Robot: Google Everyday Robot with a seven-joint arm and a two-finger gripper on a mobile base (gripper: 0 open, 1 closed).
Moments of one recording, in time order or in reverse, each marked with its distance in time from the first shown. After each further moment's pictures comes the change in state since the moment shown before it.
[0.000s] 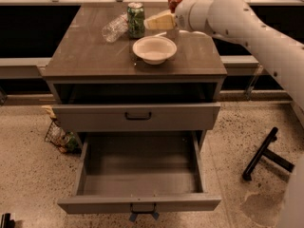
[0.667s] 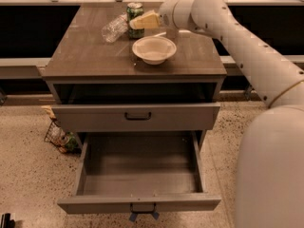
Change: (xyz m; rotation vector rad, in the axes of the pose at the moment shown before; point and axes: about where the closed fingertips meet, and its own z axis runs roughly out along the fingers) arm -0.002 0.024 0.071 -0.128 -0.033 -0.025
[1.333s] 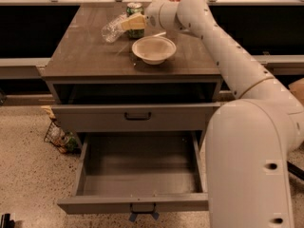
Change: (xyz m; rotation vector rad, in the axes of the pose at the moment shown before) arm 0.007 0.018 0.056 -0.099 -0.016 0.037
